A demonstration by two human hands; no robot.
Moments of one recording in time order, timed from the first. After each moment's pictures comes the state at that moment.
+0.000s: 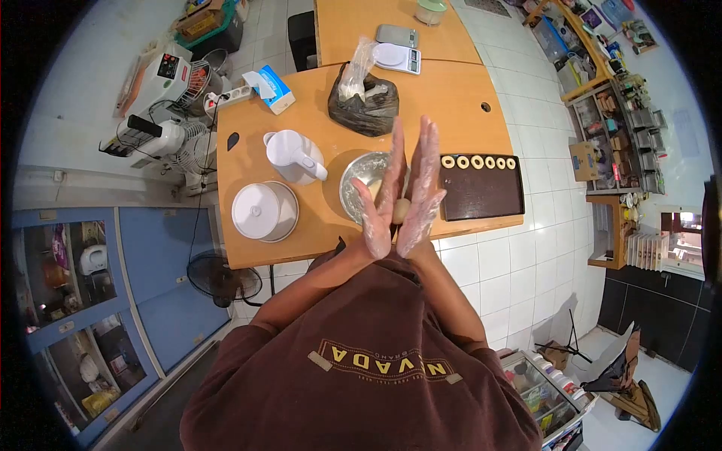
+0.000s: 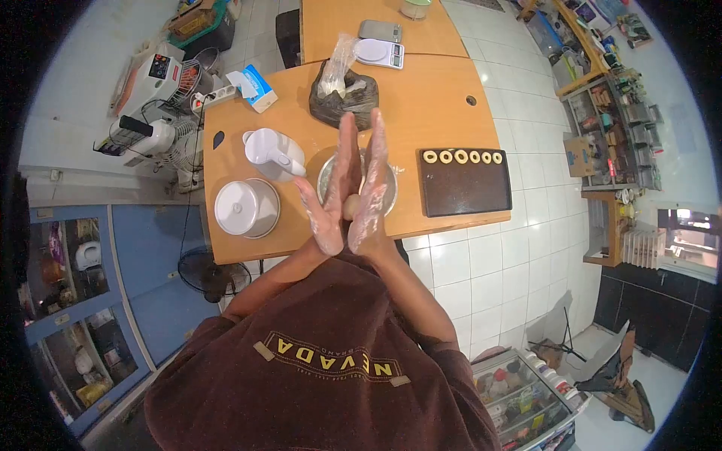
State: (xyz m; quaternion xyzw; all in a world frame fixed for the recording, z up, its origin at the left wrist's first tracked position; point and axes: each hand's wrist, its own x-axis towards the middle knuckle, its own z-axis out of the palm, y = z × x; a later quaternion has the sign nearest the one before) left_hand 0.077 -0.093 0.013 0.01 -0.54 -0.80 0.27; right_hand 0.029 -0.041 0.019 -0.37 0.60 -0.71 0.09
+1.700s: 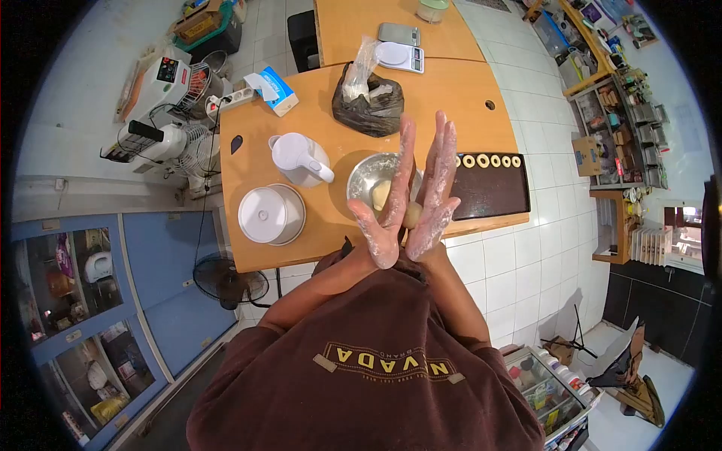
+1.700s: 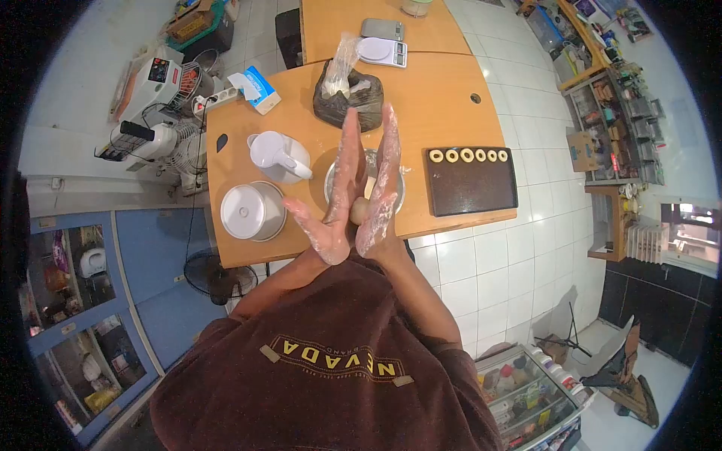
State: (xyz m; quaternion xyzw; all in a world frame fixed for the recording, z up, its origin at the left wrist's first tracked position) left_hand 0.079 -0.105 0.025 -0.01 -0.56 -0.78 0.29; right_hand 0.029 -0.053 0.025 -0.39 0.61 -0.69 0.04
